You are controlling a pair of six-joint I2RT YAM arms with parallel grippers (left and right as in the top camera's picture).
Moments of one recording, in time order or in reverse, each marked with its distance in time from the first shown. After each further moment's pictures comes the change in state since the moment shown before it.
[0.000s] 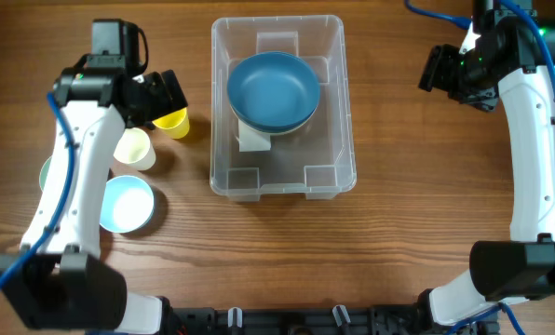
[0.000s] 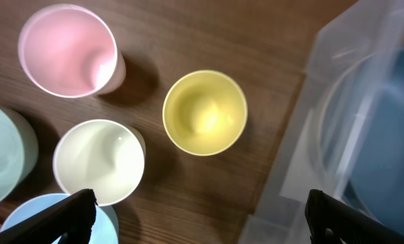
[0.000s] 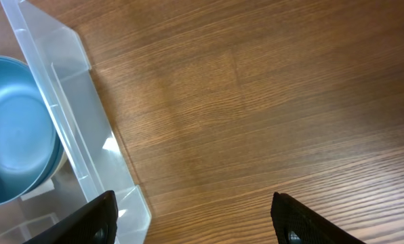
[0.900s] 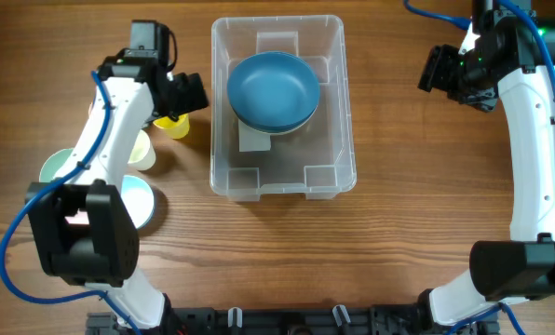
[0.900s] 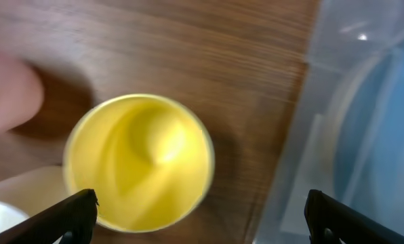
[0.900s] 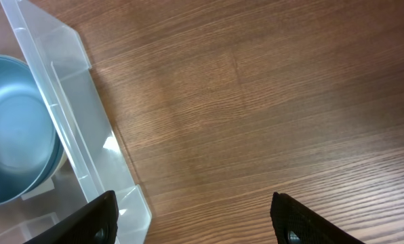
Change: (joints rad) left arm -0.058 0.219 0.000 0.159 0.051 0.046; right arm 0.000 0.000 -0.003 0.002 0.000 0.000
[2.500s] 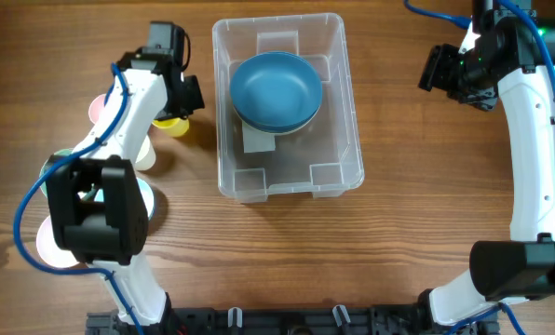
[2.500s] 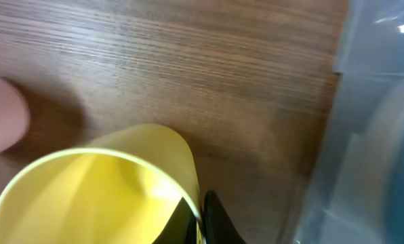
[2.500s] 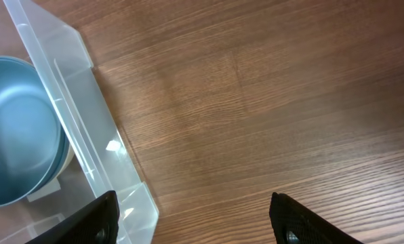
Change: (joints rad) left arm -0.016 0.114 0.074 -0.018 -0.053 0.029; right arm 0.000 0.000 0.000 0.008 0.000 0.000
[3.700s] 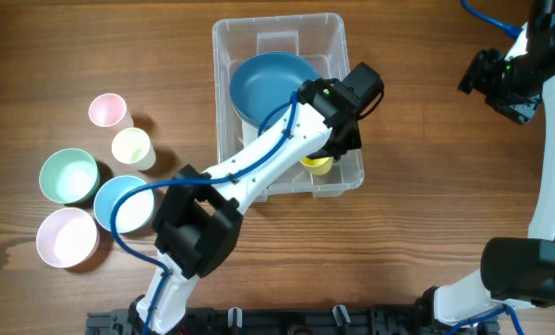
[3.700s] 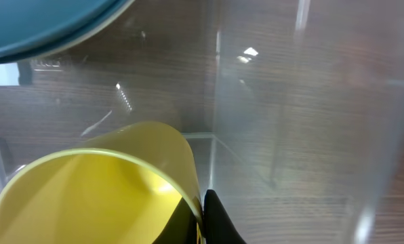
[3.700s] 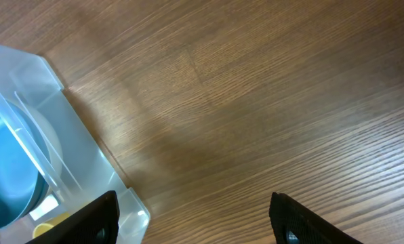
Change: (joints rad) left arm -0.698 0.172 0.325 -0.190 0.062 -0.570; right arm -0.190 -0.010 0.000 -0.046 -0.064 0.000
